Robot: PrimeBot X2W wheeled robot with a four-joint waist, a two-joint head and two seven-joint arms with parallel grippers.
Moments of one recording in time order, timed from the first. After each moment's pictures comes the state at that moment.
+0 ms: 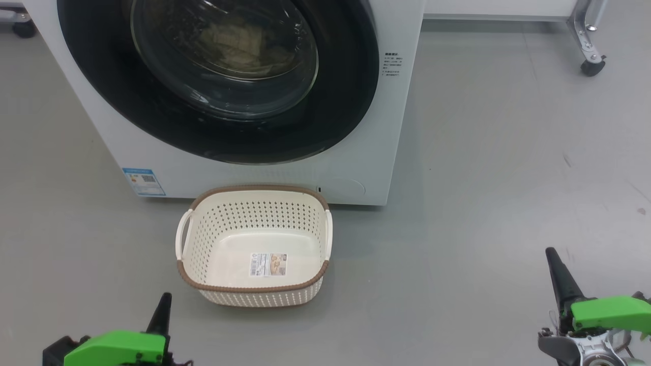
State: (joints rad) left arm -0.05 0.05 -0.05 0.31 -1.32 -0.09 0.01; right arm 0.02 -0.04 -0.10 0.24 1.32 0.13 0.03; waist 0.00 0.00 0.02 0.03
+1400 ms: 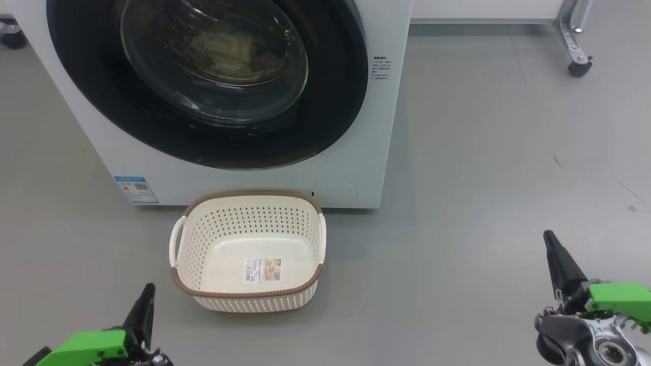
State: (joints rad) left arm -0.06 0.05 0.06 0.28 -1.62 -0.12 0.09; right arm -0.05 -0.04 -0.11 0.28 1.62 0.13 0.09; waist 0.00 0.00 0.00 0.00
